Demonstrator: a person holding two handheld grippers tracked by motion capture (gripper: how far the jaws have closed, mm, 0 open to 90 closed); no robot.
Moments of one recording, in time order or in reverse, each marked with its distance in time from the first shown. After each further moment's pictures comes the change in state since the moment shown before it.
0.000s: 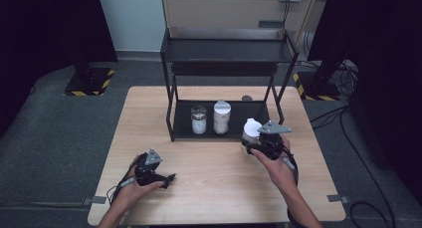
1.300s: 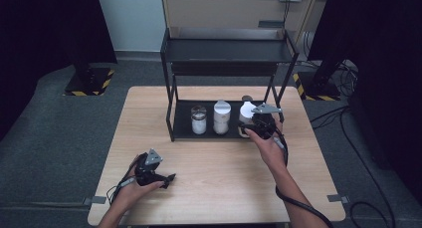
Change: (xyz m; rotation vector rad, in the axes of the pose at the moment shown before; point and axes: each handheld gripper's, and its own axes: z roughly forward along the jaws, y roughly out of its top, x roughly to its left) left arm 0.000 0.000 0.000 0.000 0.000 0.000; right arm -0.016 0.033 0.051 0.008 -0.070 0.027
